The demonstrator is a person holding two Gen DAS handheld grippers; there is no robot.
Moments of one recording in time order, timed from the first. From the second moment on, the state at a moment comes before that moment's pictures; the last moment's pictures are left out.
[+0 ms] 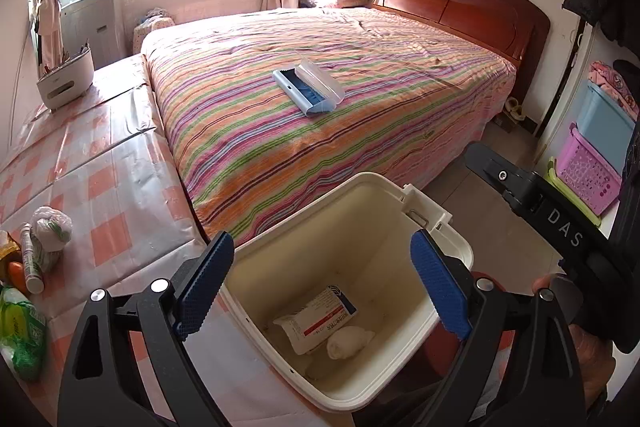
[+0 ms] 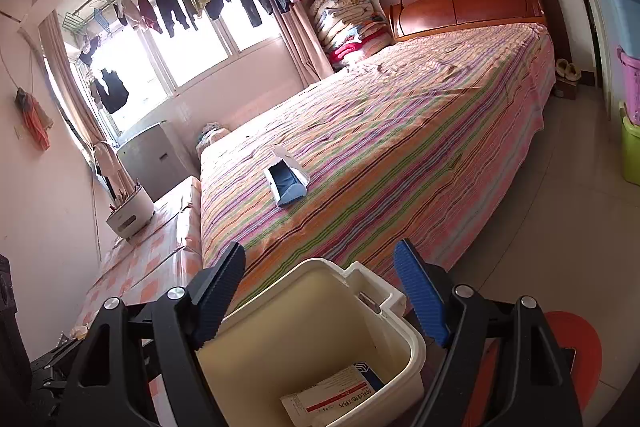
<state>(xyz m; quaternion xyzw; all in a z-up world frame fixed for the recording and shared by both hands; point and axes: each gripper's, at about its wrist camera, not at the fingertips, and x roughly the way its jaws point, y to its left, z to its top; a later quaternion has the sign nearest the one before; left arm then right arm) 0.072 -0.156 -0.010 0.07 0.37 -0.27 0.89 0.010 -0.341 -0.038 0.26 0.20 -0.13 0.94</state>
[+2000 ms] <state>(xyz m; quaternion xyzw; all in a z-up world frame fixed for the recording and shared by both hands) 0.071 0.339 0.007 -0.15 0.37 0.16 0.90 0.143 0.047 -0.067 0.08 0.43 0.30 0.85</state>
